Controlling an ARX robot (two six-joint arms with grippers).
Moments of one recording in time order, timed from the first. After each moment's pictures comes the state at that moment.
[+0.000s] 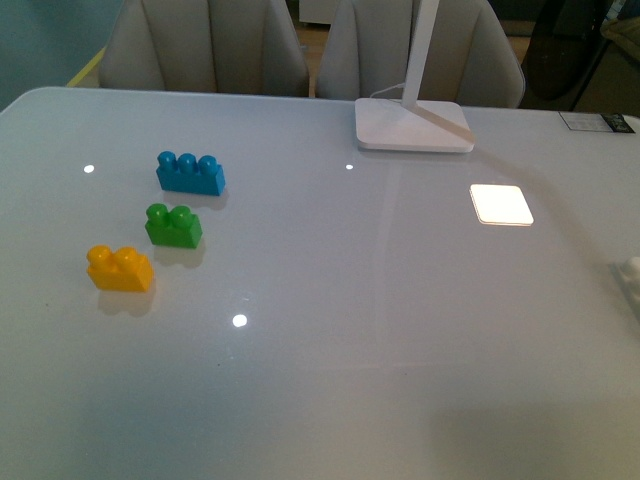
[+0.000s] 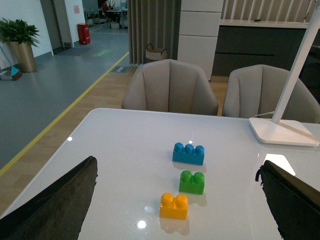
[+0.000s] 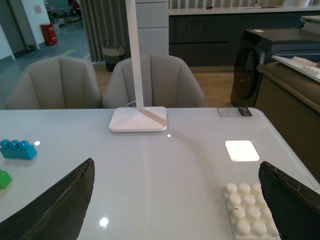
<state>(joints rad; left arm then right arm) 0.00 0.01 0.01 0.00 0.00 -0.01 0.00 0.01 0.01 0.00 0.00 0.00</state>
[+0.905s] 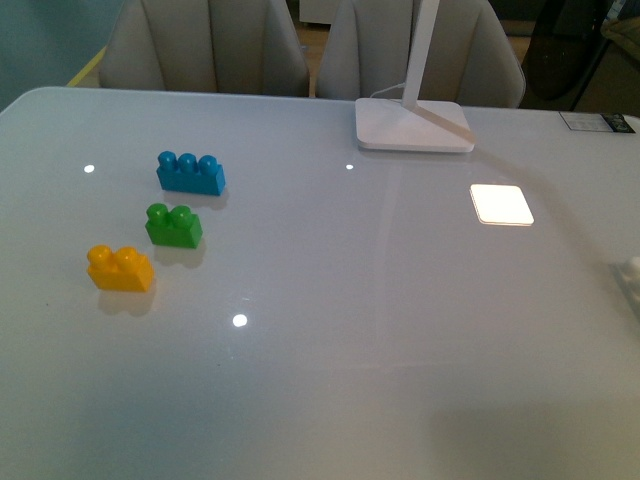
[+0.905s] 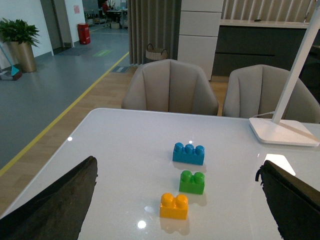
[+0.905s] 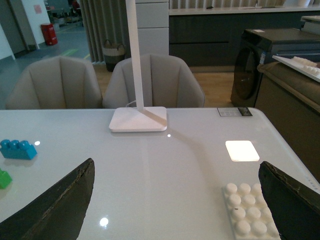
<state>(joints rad) 0.00 0.01 0.01 0.00 0.00 -0.01 0.00 0.01 0.01 0.00 0.00 0.00</state>
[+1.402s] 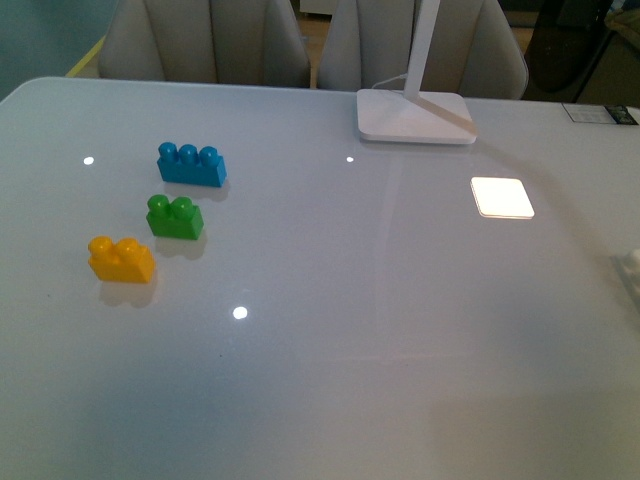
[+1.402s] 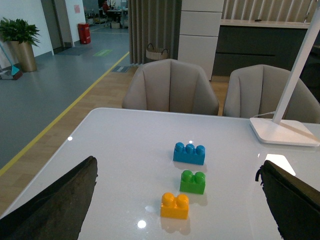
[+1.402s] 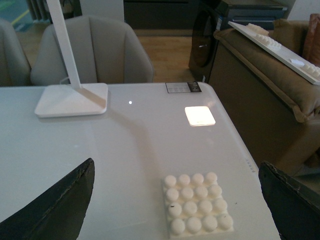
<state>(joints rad) 0.00 0.00 0.01 0.00 0.00 -0.01 -0.38 1.02 0.25 0.60 -0.19 -0.11</state>
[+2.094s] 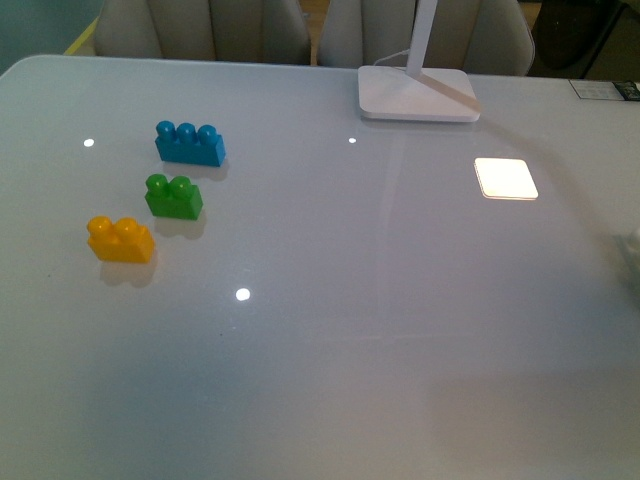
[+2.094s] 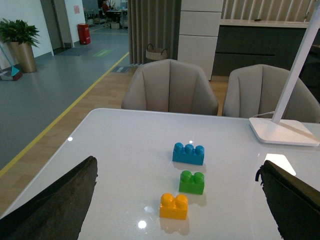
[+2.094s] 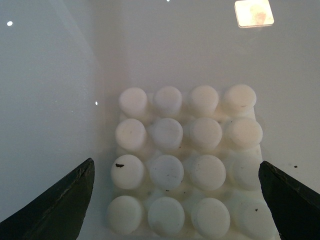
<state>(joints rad) 0.00 0.00 0.01 0.00 0.00 -0.01 -0.58 2.32 0.96 0.66 -0.48 -0.33</state>
